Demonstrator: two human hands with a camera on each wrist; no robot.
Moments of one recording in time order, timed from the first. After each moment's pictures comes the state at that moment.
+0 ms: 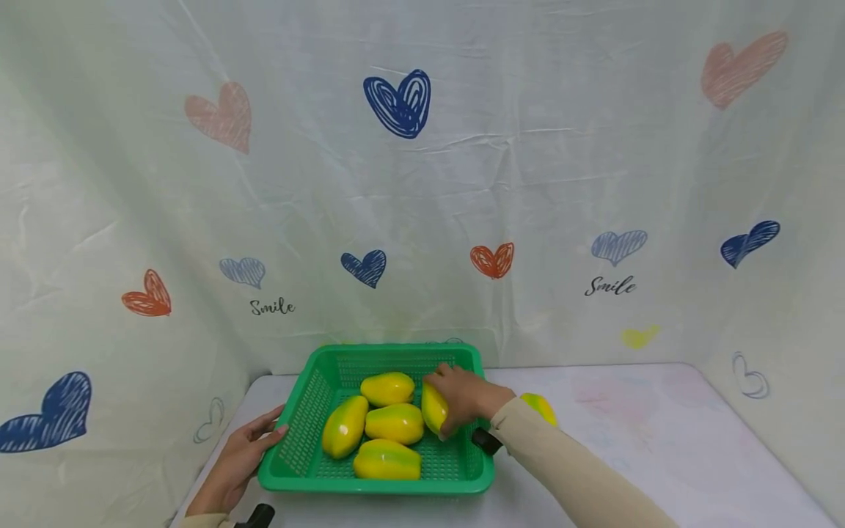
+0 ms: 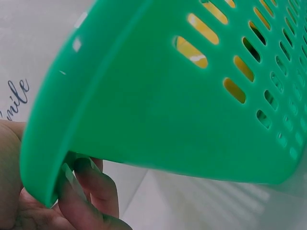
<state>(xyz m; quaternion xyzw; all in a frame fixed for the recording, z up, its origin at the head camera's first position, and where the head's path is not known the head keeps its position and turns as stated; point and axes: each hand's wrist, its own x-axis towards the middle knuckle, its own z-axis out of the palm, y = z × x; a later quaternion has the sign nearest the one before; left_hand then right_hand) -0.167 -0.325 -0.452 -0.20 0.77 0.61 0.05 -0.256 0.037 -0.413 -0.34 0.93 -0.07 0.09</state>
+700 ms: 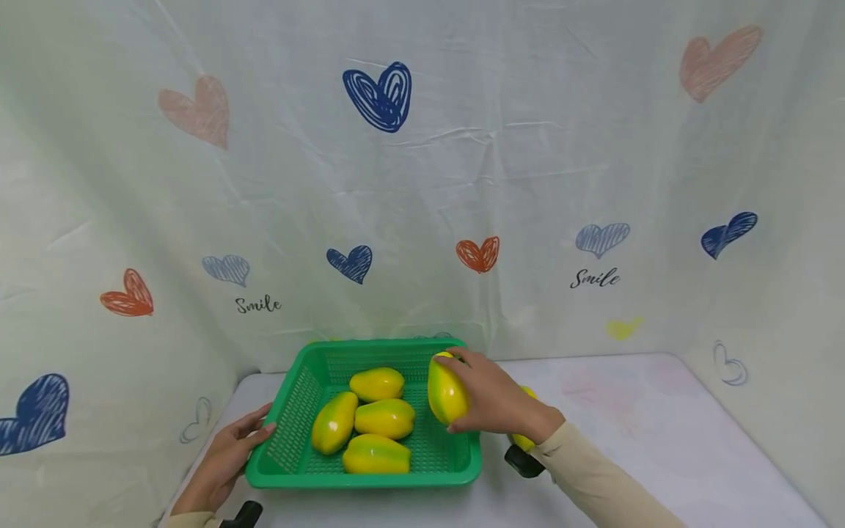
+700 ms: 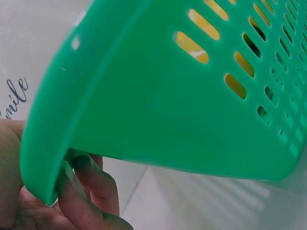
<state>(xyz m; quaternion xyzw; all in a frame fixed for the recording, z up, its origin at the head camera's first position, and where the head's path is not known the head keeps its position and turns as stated) -0.171 -0.326 -0.452 -0.21 0.78 0.59 0.07 -0.220 0.094 -0.398 -0.36 0.91 -0.20 -0.07</state>
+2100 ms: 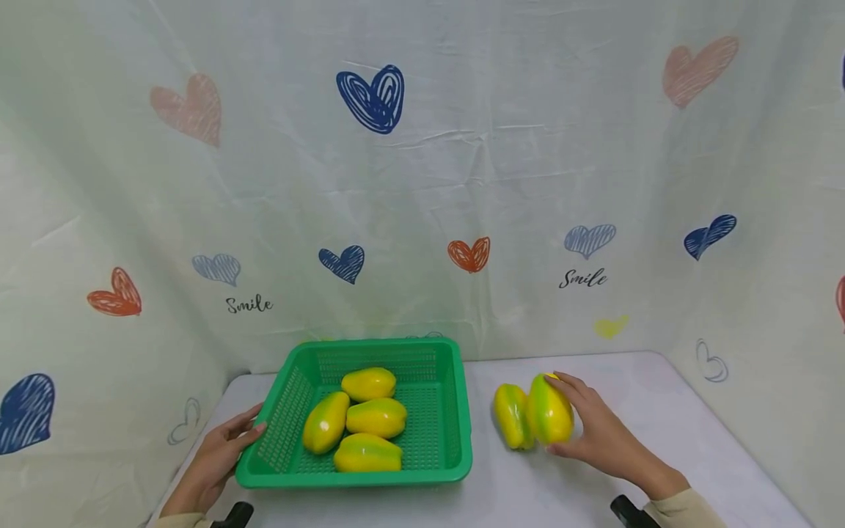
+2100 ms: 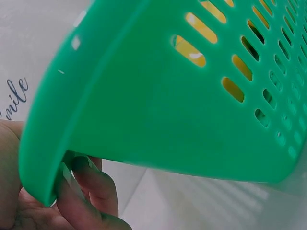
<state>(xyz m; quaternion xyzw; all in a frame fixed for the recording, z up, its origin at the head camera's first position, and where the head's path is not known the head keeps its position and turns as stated) -0.170 -0.327 -0.448 -0.21 0.77 0.60 0.08 -0.177 0.245 -0.451 -0.20 0.93 -0.28 -0.11</state>
